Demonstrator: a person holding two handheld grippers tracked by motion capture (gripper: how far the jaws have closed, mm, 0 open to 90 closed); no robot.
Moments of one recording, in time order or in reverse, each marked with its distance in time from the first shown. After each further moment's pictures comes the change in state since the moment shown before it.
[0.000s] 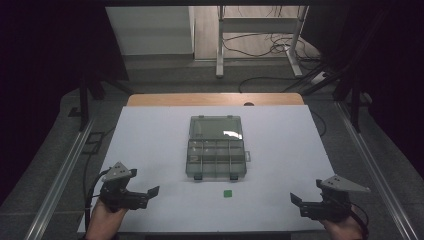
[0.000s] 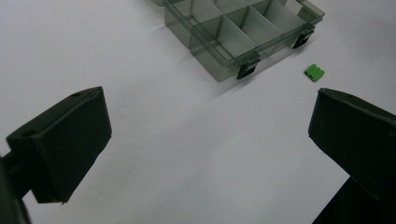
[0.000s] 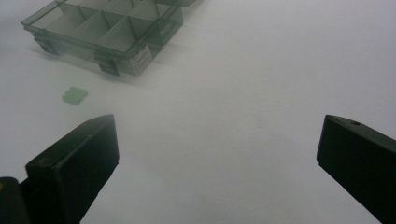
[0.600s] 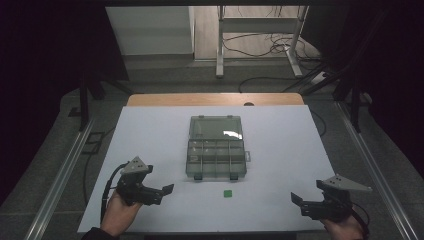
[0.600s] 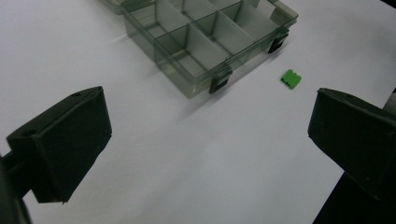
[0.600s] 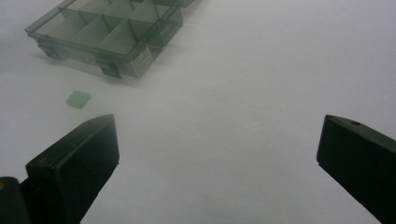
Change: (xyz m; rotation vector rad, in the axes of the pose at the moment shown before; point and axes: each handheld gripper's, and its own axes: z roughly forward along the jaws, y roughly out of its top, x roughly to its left) left arm -0.014 0.022 0.028 0.014 -0.096 0.040; right arm -0.003 0.000 -0.001 -0.003 0.013 0.040
